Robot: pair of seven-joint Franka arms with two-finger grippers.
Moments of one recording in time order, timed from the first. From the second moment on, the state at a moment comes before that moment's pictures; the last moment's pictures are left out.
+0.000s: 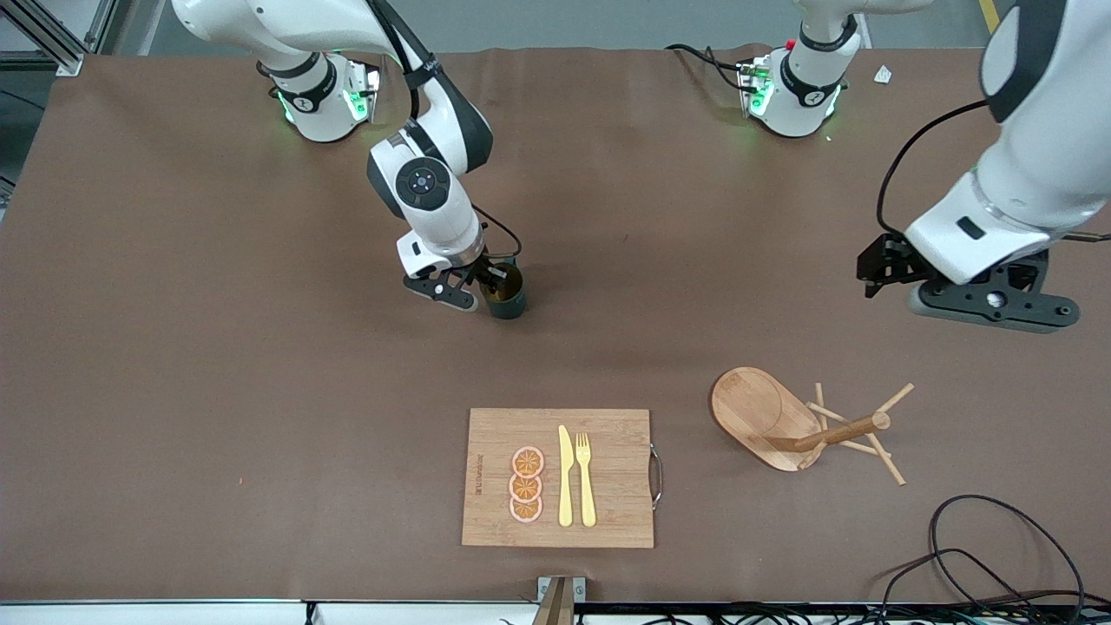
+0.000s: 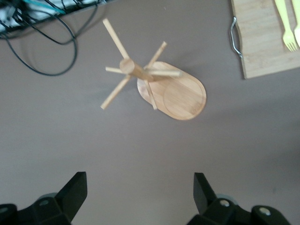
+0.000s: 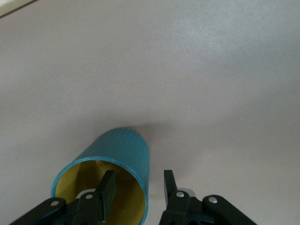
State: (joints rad) left arm -0.08 0.21 -0.15 -1.37 0.10 1.61 0.02; right arm 0.70 0.37 -0.03 -2.04 0.11 2.43 0.97
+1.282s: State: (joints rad) left arm -0.13 0.10 0.05 -1.38 -0.01 1.52 -0.11; right arm 0.42 0.28 -0.06 -2.11 0.04 2.34 -0.38
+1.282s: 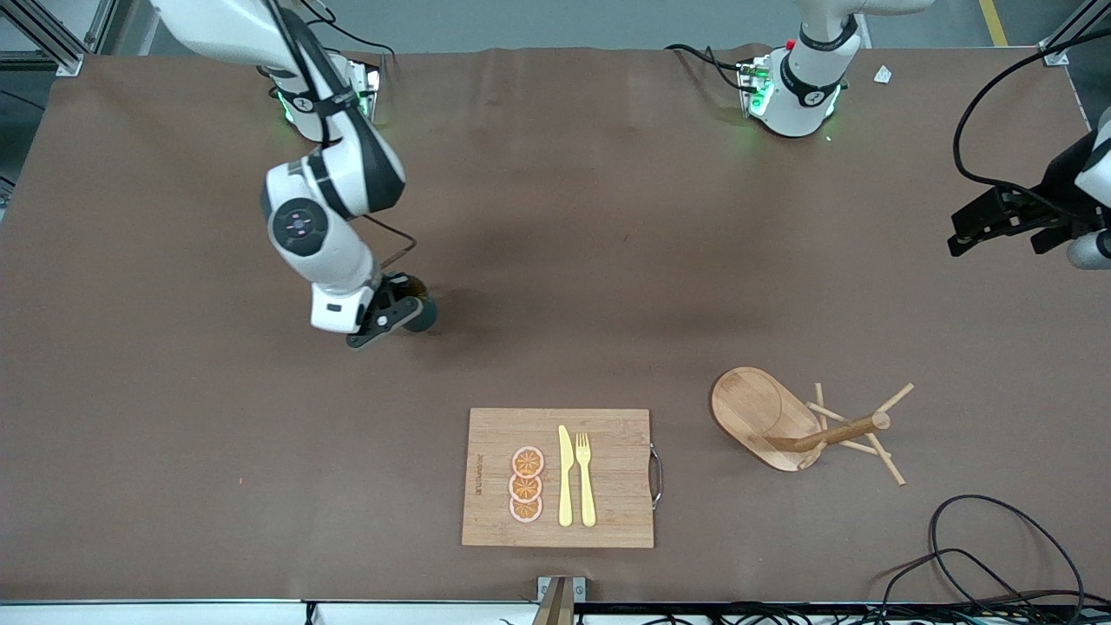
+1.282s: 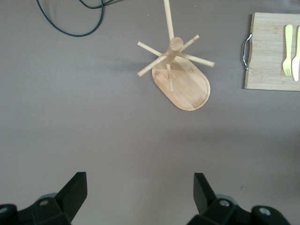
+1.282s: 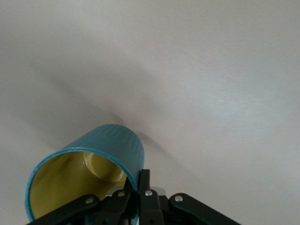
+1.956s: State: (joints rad) left arm -0.01 0.10 -0.06 -1.39 -0.01 1.52 -0.08; right arm 0.06 0.28 -0.06 -2.17 0.03 2.41 -1.35
